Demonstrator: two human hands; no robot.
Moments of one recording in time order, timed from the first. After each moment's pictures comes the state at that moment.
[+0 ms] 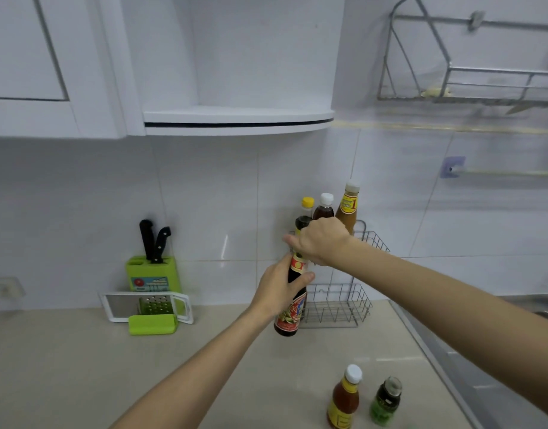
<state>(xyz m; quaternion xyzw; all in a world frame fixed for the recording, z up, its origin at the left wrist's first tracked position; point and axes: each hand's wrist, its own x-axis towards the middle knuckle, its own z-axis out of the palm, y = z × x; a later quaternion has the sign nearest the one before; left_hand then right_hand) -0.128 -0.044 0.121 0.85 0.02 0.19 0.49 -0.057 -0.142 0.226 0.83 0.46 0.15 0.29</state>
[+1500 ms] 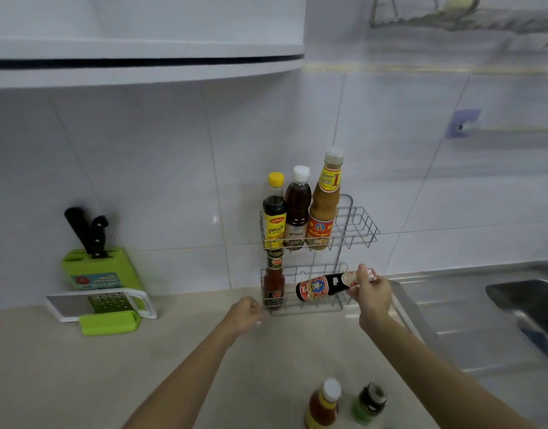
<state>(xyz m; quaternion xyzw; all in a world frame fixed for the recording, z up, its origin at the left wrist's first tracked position) -0.045 -0.016 -0.027 0.83 0.24 -0.11 0.48 0.056 -0.256 0.010 0.64 -0.20 0.03 -0.74</state>
